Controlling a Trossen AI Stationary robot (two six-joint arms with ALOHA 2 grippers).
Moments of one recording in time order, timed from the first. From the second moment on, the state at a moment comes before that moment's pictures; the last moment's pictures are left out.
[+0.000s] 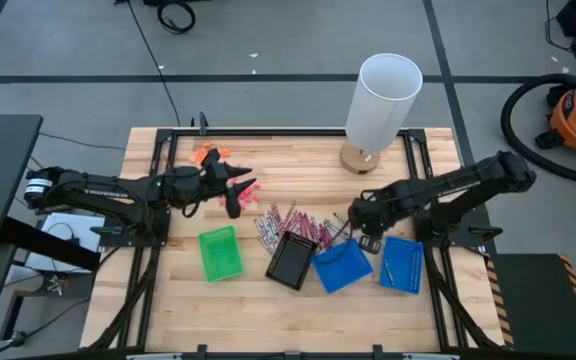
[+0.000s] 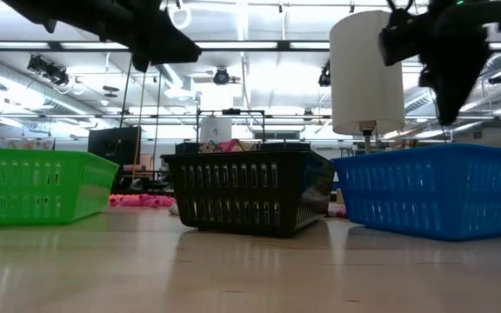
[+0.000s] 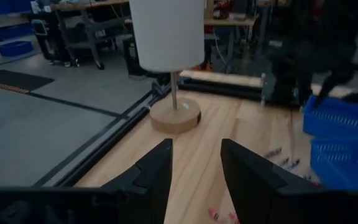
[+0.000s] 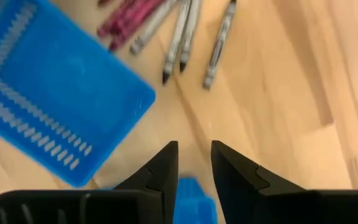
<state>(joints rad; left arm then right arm) 0.04 0.96 0.57 0.22 -0.39 -0.03 0.17 1.33 1.02 -1.11 0.06 0.60</state>
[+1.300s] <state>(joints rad) -0.14 0.74 0.37 0.10 -0.40 -0.24 -0.16 1.65 1.16 -0.91 0.05 0.18</state>
